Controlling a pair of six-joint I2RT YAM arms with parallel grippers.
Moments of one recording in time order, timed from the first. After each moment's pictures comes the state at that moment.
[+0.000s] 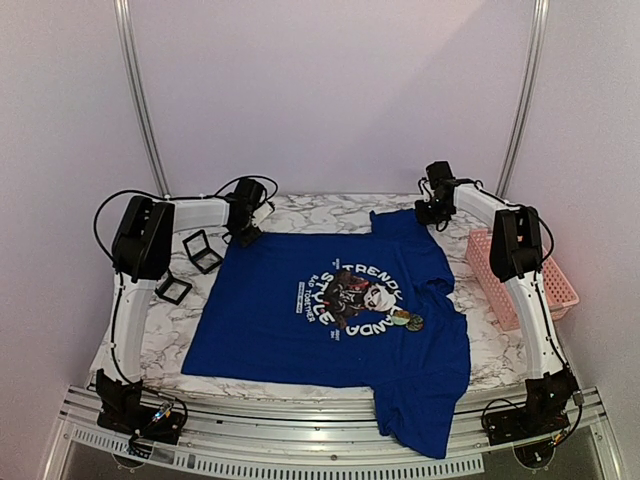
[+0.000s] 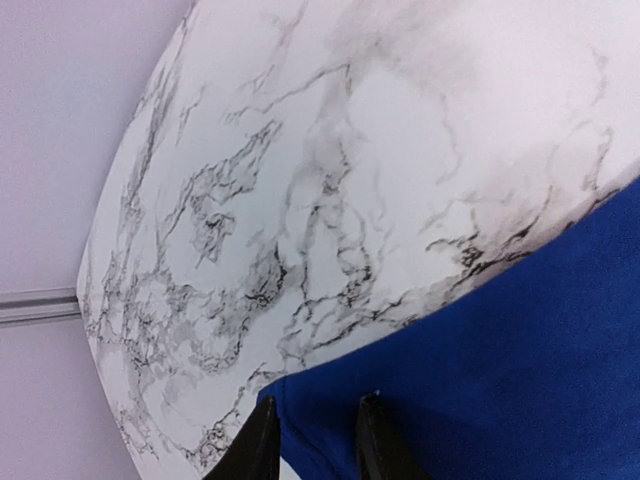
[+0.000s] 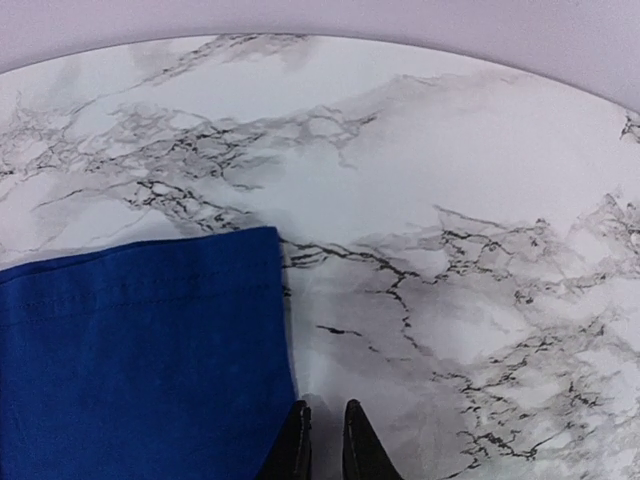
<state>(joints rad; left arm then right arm) -0.36 2.39 1.84 -0.39 -0.47 0.55 0.20 2.65 2.38 -0.64 0.06 0.10</state>
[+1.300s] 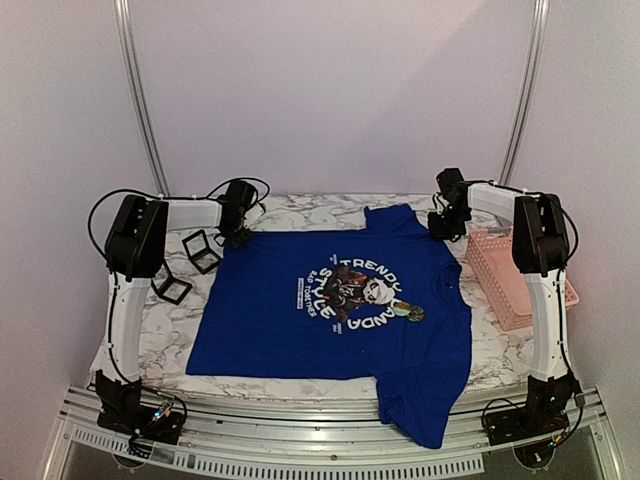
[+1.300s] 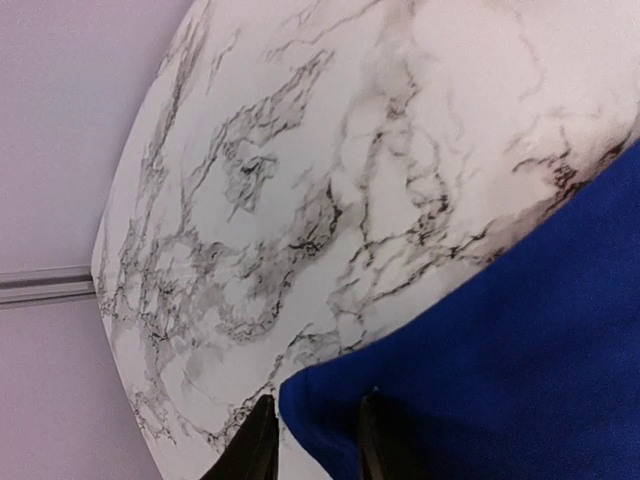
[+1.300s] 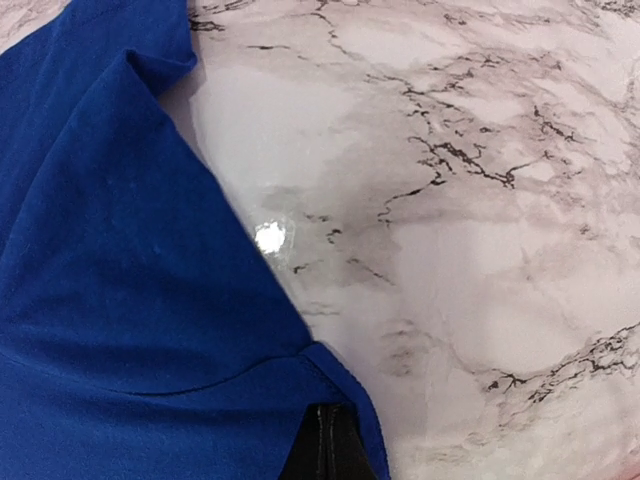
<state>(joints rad) -0.33 2.35 1.76 -0.33 -0.51 0.59 0.19 2.36 1.94 -0.68 0.07 0.20</state>
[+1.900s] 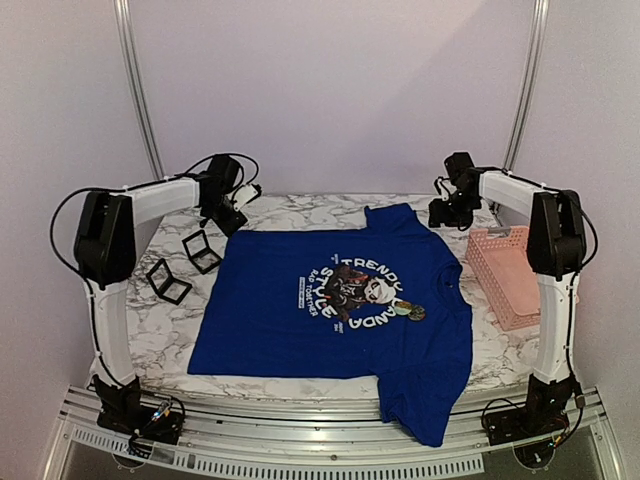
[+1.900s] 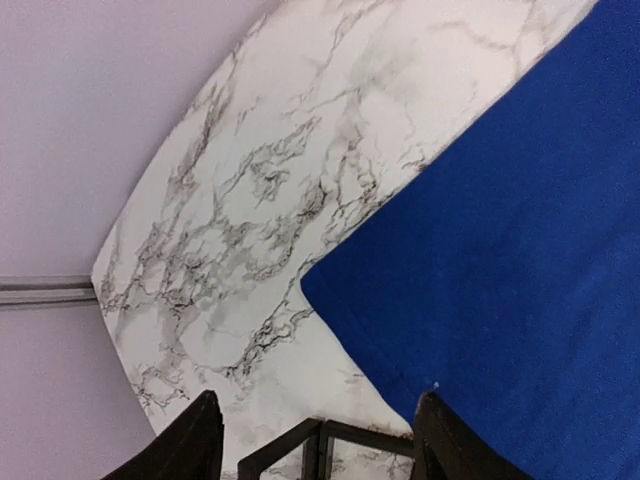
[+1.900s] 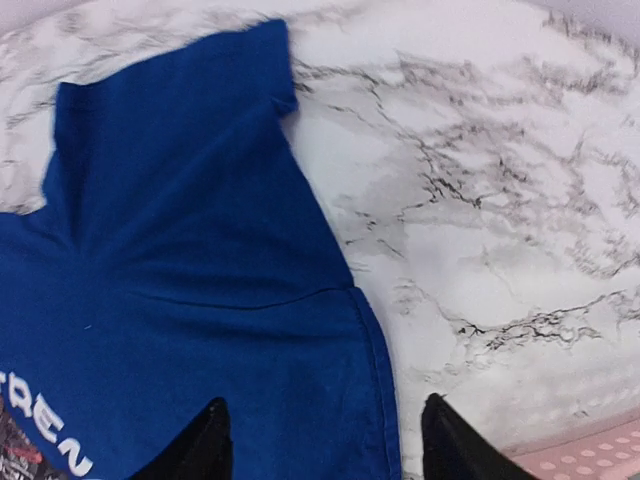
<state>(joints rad) -0.33 2.15 1.73 -0.53 -0.32 0.56 0.20 2.26 1.92 -0.72 0.02 0.12</state>
